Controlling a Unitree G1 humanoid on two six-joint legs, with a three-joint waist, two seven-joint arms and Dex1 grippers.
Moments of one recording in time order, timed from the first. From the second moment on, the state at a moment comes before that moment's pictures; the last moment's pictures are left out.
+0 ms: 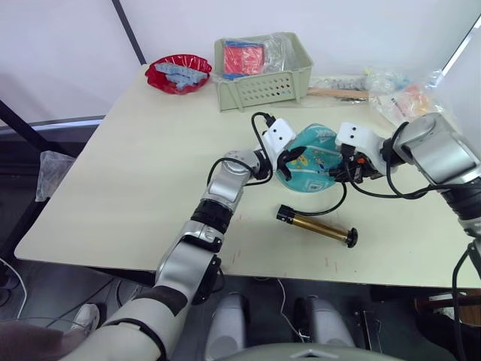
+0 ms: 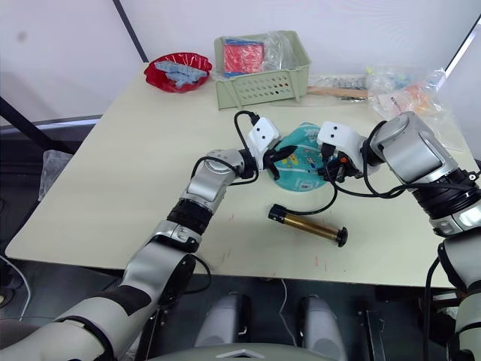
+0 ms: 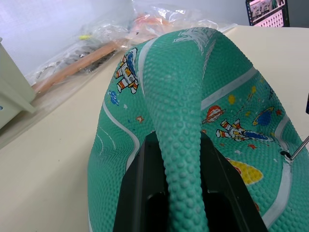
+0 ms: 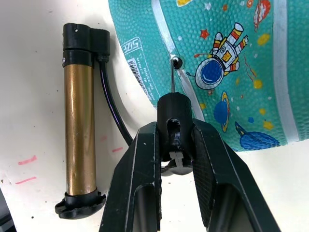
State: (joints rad) left arm -0.89 0.10 -0.19 0.64 0.02 0.08 -0.70; right arm -0.99 -0.83 0.54 0.12 0.09 0.88 1.23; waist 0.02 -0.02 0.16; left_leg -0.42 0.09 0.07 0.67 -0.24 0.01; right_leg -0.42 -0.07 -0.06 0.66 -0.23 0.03
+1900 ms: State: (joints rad) left arm -0.86 0.10 -0.19 0.60 0.04 0.10 -0.70; right arm -1.06 -0.78 0.62 0.11 -0.08 0.86 1.34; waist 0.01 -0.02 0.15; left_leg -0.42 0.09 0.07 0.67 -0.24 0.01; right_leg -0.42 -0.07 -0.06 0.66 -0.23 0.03
